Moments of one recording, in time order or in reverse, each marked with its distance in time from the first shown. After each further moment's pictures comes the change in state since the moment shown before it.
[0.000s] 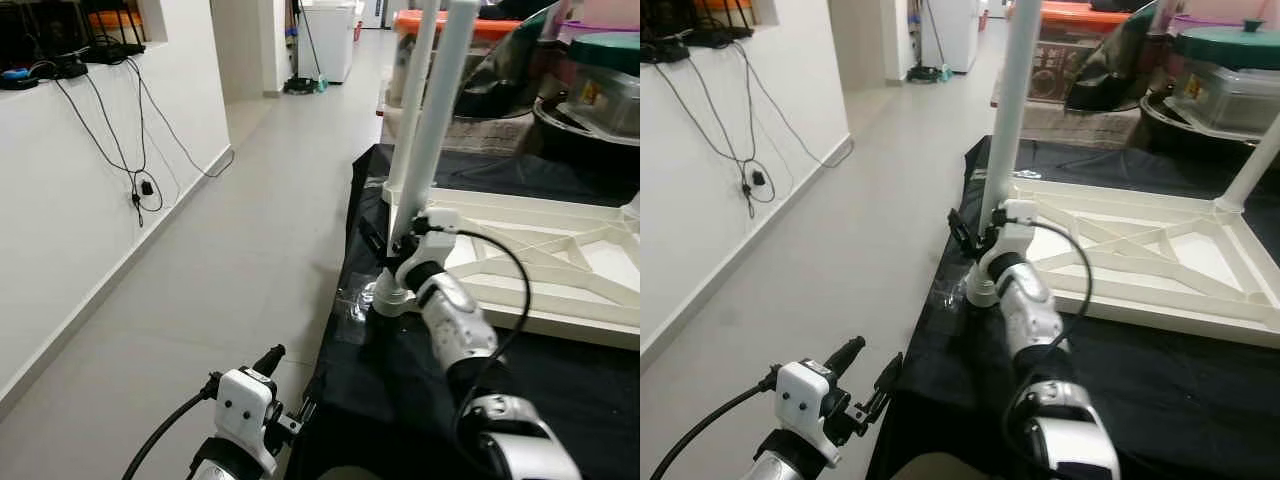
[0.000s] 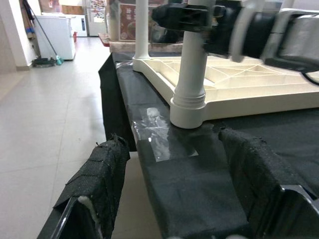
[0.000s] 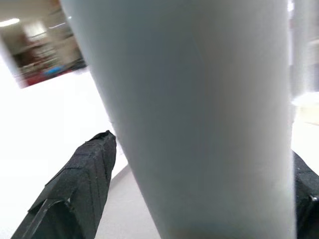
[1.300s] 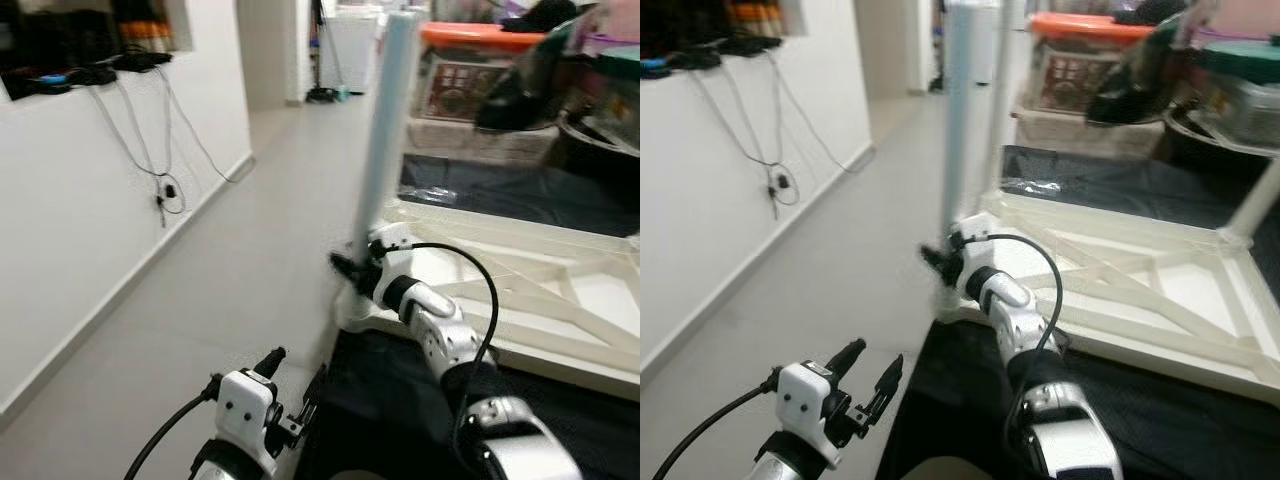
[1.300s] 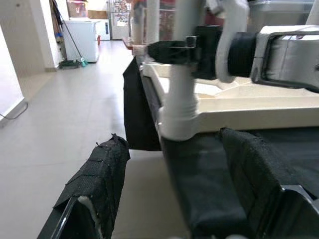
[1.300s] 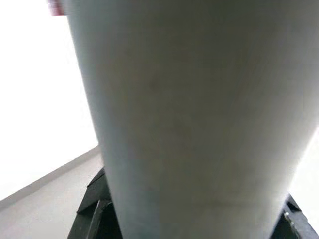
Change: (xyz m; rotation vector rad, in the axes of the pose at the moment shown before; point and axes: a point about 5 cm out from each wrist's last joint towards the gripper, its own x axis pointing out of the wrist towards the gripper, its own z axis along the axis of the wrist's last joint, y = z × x) left arm -0.001 0.001 -0.002 -0.001 0.011 0.007; right arm 0.003 0.010 -0.030 -0.227 0.141 -0.194
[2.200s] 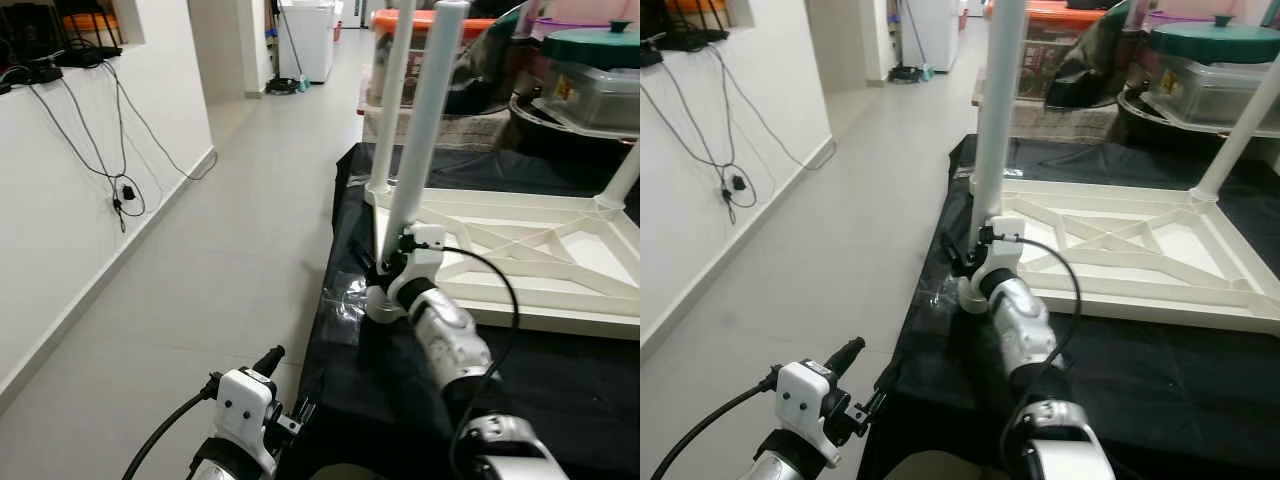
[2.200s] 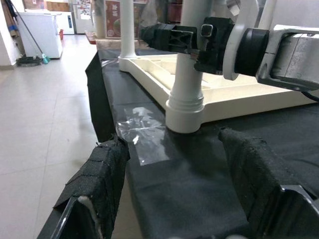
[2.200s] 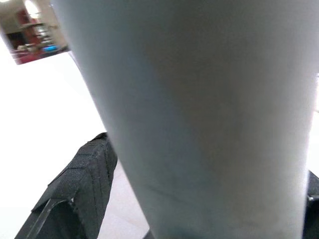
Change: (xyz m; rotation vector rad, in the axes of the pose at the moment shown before) left arm 0.002 -0.001 0.001 0.002 -0.007 -0.007; right arm -0.008 0.003 0.007 0.156 -0.094 0.212
